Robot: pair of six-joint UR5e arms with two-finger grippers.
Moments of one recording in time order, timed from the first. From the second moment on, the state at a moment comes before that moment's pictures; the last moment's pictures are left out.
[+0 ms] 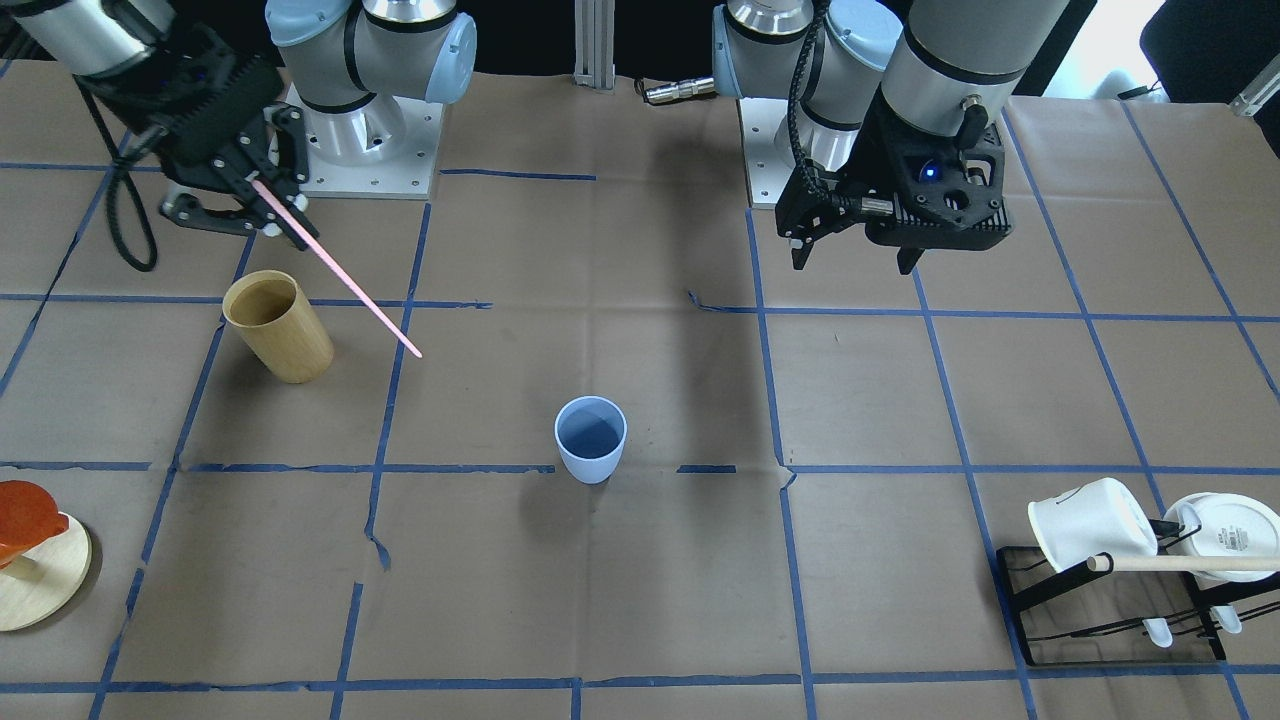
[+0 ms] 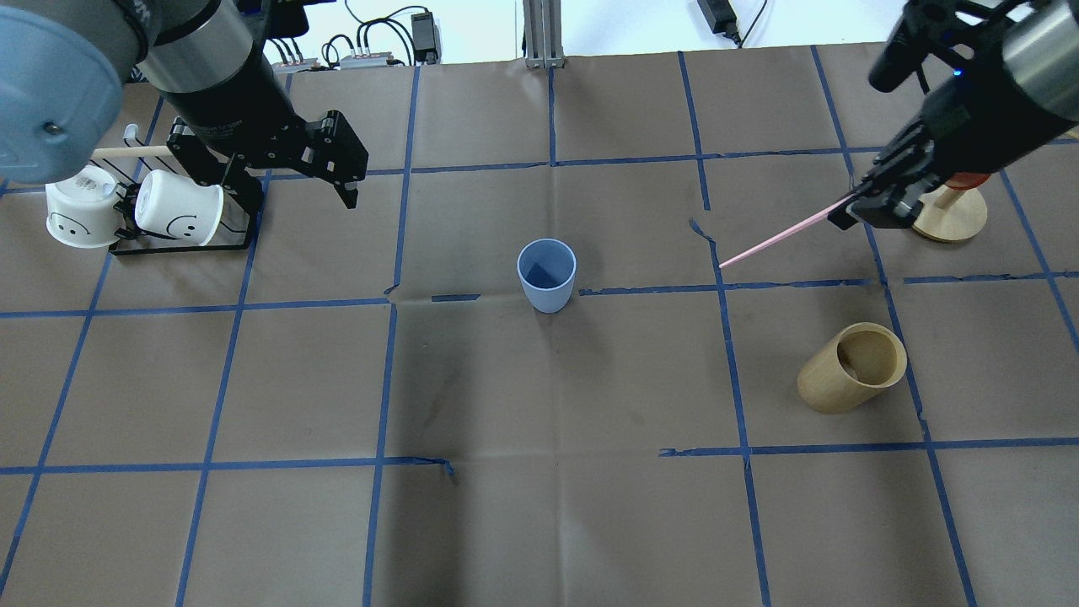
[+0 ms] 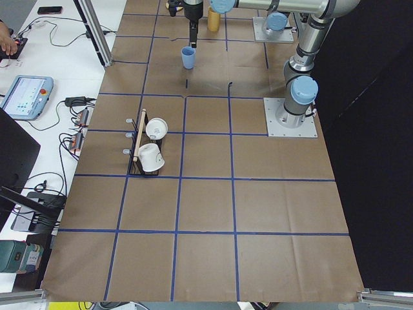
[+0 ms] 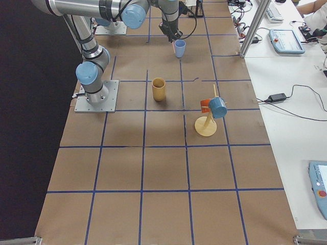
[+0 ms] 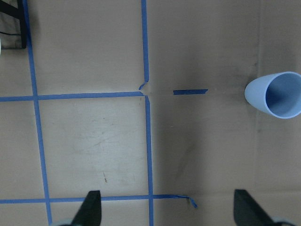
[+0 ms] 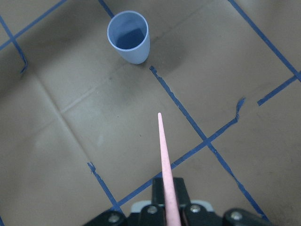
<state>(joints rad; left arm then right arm) -1.60 -1.60 -1.52 -1.60 1.57 0.00 1.44 -1.70 1.72 -1.64 -1.27 -1.06</state>
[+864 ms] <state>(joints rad) -1.60 -1.60 -1.52 -1.60 1.57 0.00 1.72 -1.56 1.63 -1.79 -1.35 -0.61</state>
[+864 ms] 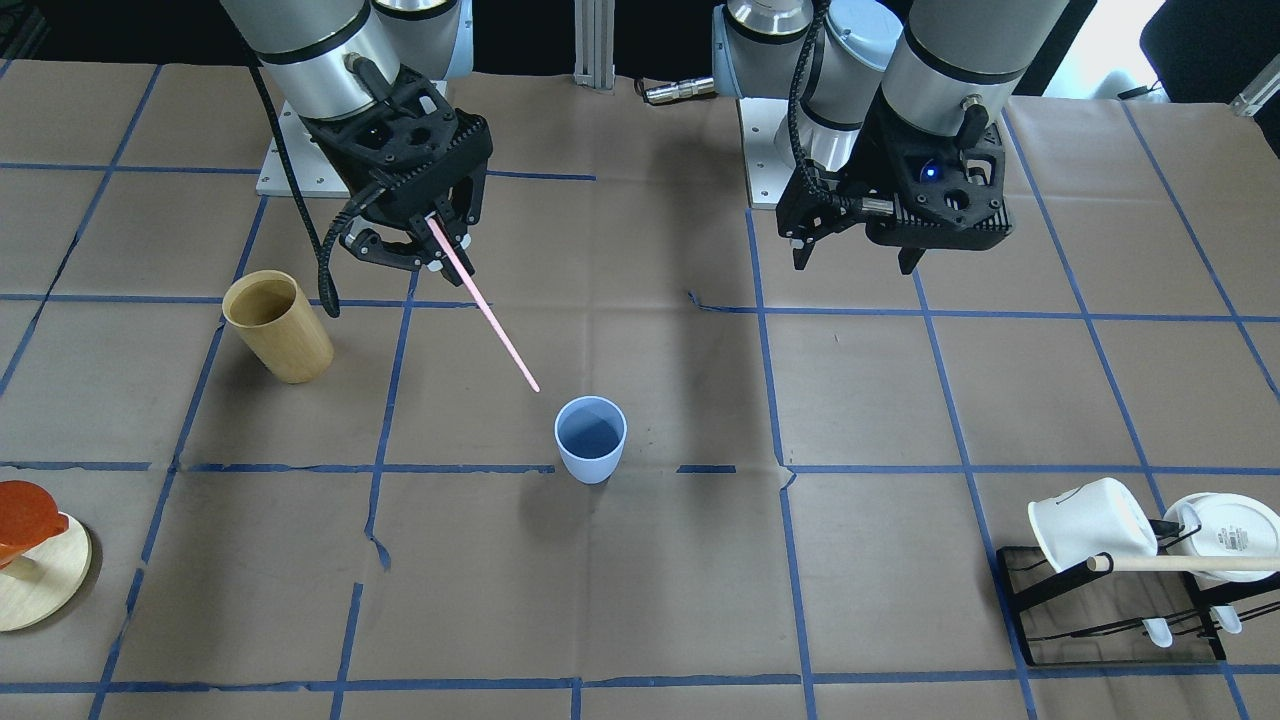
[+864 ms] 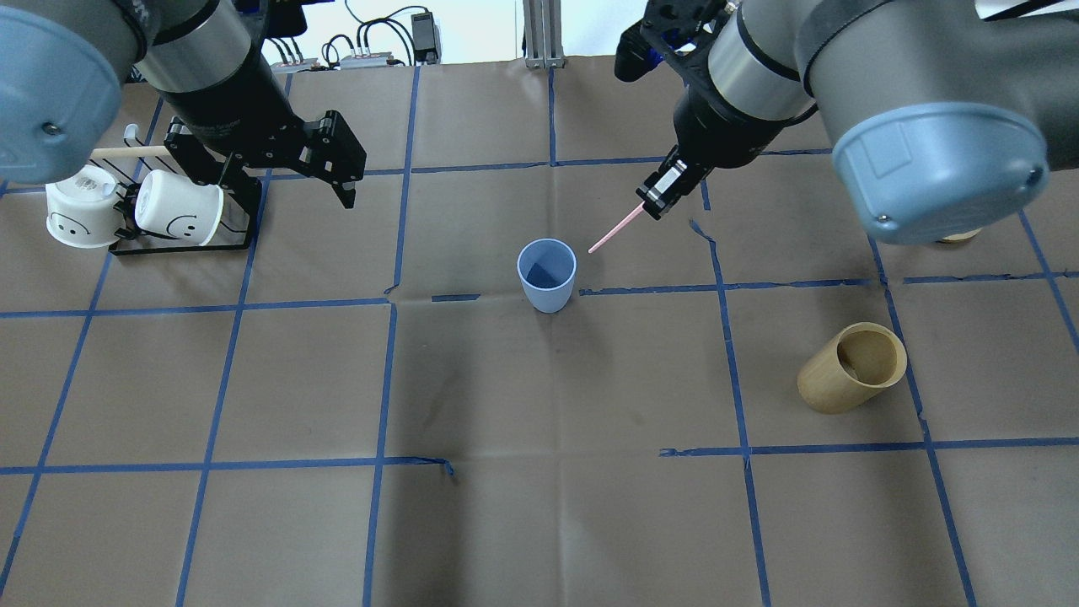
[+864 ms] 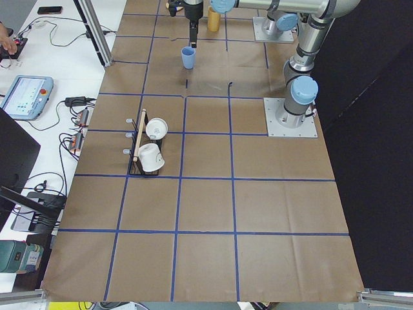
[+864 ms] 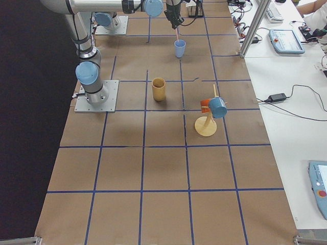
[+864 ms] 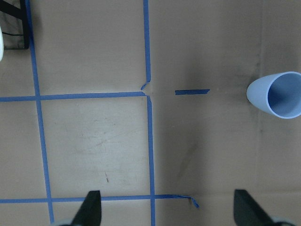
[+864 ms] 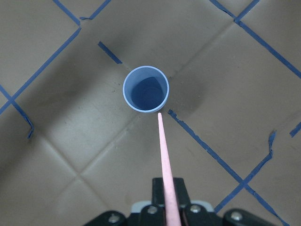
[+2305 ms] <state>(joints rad) -1.60 -1.60 -1.52 -1.60 1.58 0.00 1.85 -1.36 1.60 -1.86 -1.35 -0.40</state>
